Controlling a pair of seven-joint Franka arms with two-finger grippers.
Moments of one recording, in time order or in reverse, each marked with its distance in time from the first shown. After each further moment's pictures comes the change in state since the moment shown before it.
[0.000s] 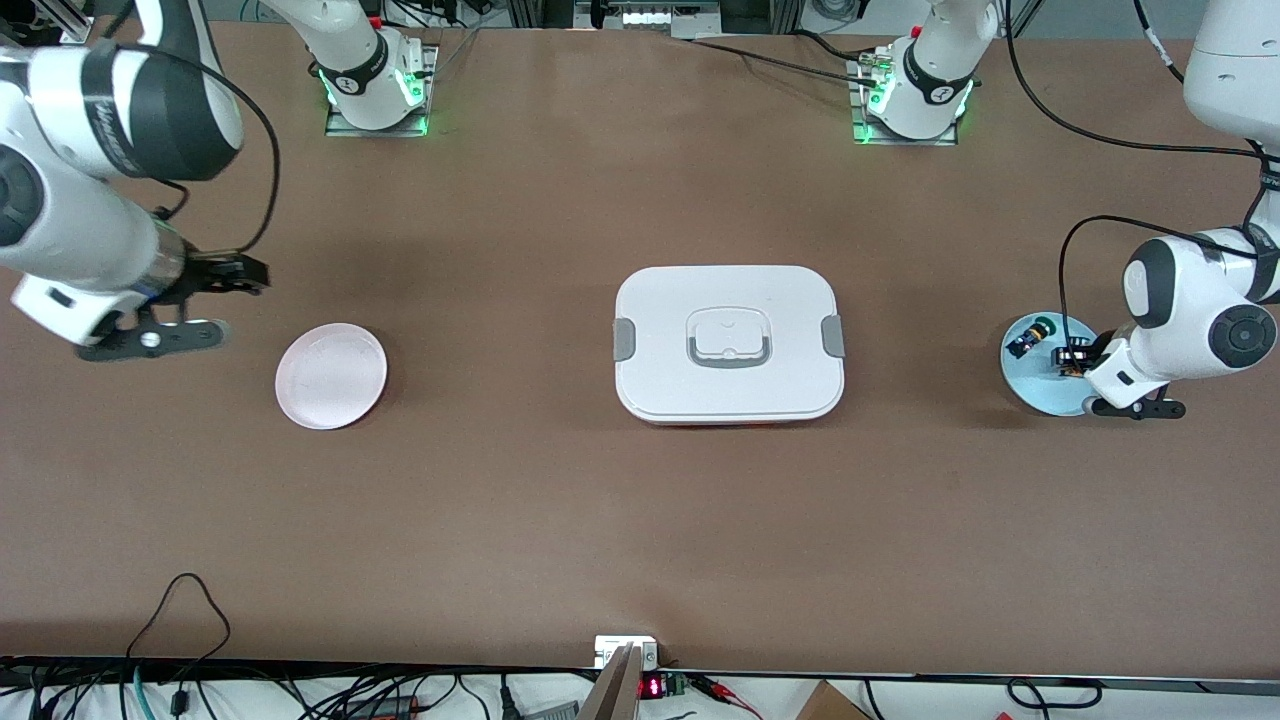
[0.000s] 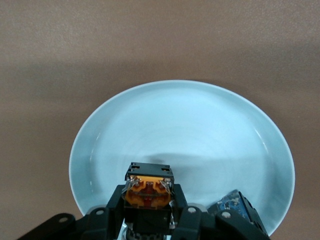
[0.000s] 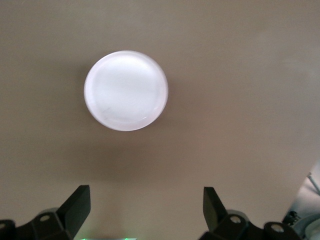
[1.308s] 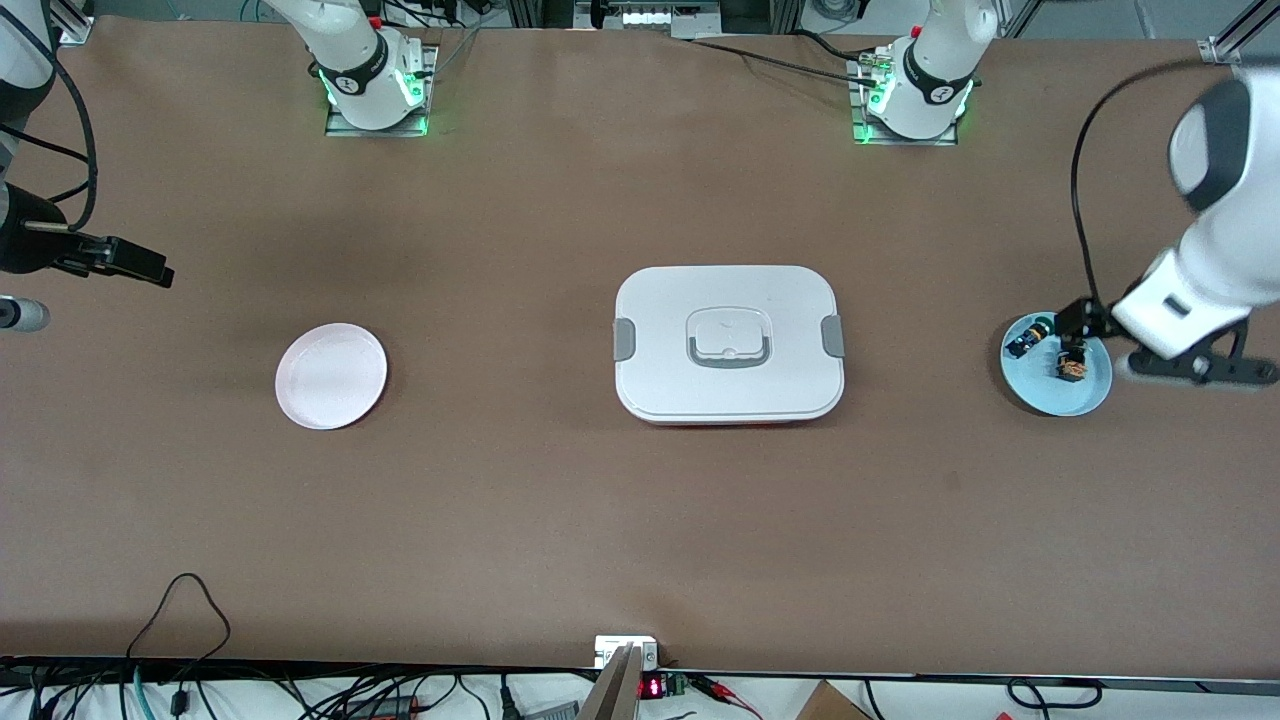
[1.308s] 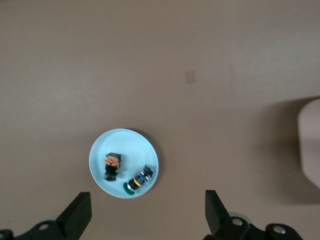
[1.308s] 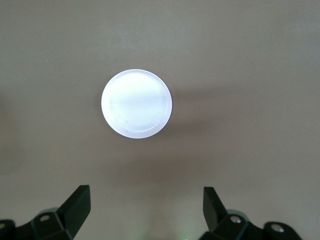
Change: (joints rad) left arm -0.277 -0.456 -0.031 0.201 -0.122 -0.440 -0.090; right arm -0.138 -0.041 -0.026 0.045 0.221 -0.035 0.066
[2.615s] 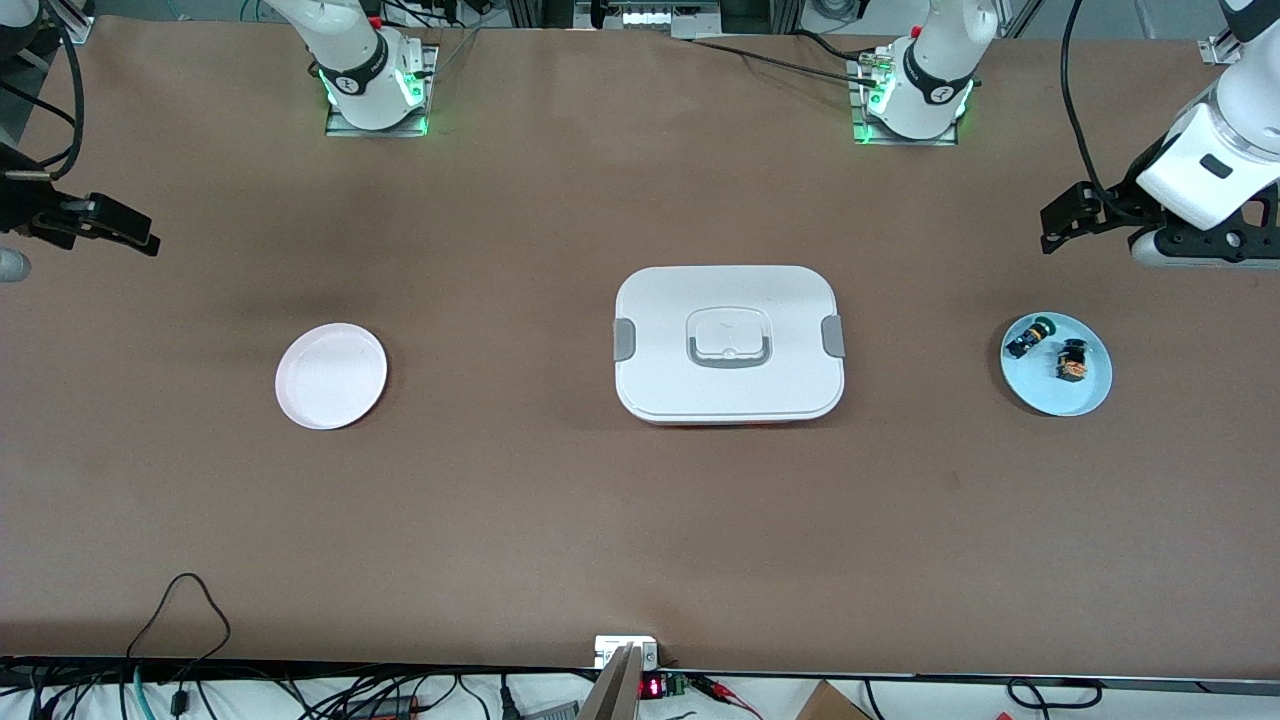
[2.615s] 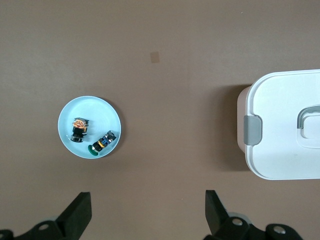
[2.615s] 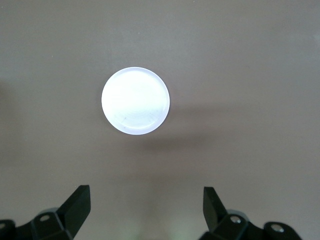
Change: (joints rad) left arm -0.026 -0.132 -0.028 0.024 -0.121 -0.188 -0.117; right arm -0.008 -0.133 -0.006 -0.129 0.000 0.055 -0.035
